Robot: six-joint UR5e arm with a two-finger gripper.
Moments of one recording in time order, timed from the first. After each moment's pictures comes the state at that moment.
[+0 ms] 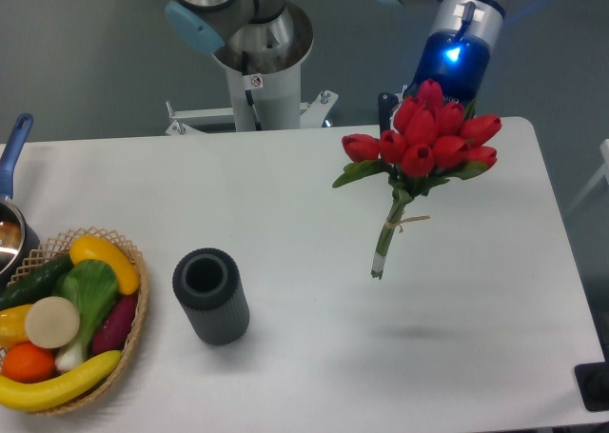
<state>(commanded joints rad) 2.92 -1.64 -1.85 -0.73 0.52 1.06</state>
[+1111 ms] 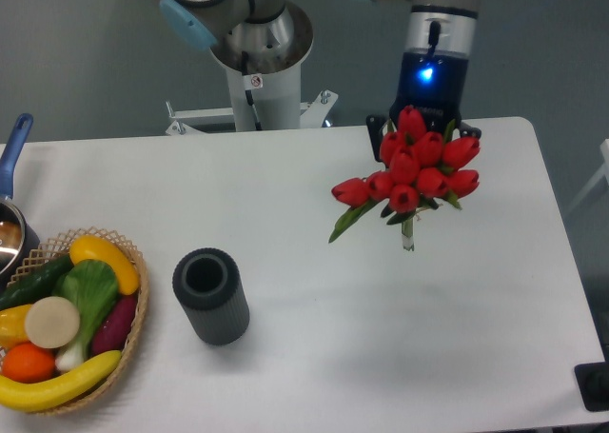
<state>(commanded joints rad) 2.73 -1.60 -1.84 -0.74 1.13 1.04</state>
